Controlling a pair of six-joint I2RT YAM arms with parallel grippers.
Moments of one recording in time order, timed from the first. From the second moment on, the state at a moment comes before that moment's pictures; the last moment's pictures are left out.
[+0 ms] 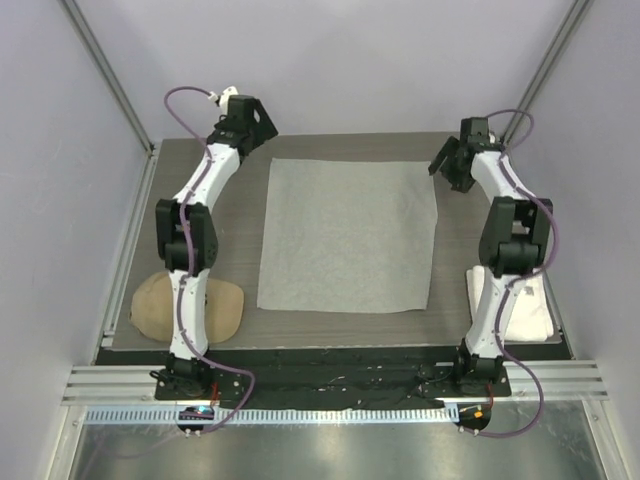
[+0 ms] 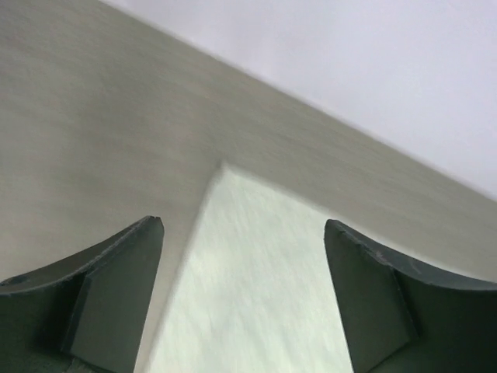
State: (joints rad) left arm -0.20 2.33 2.18 -0.38 -0.24 -0.59; right arm -0.07 2.18 1.85 -0.57 0.02 0.52
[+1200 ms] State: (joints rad) left arm -0.85 1.34 1.05 -0.34 0.08 -0.63; right arm 0.26 1.27 0.69 -0.51 -0.06 0.69
